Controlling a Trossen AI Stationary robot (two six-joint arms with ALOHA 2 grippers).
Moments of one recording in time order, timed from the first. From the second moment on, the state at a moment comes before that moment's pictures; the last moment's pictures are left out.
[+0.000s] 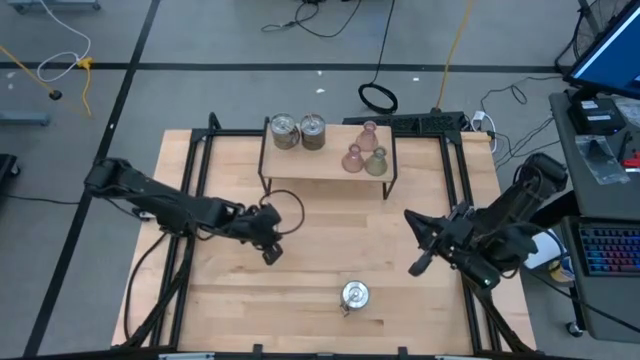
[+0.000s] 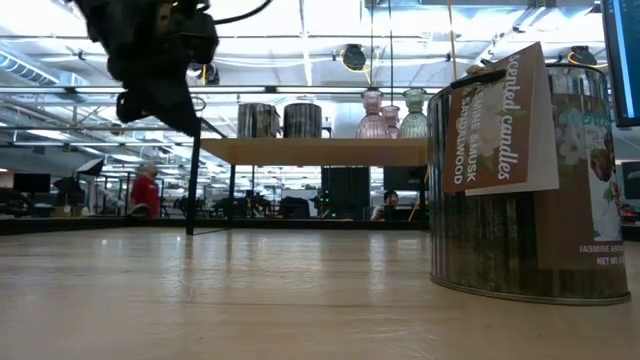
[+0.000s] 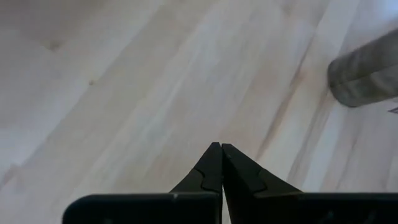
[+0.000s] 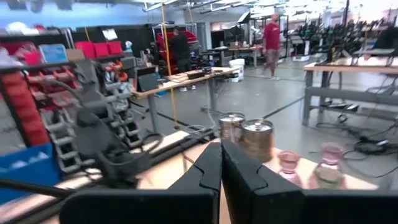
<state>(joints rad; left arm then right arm) -0.26 1.32 0.84 -0.46 -0.20 -0.82 0.88 1.27 0.97 1.09 1.57 -0.63</state>
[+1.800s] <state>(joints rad) -0.26 1.08 0.71 -0.33 -0.32 -0.74 0.50 1.23 1.39 0.55 1.01 -0.86</state>
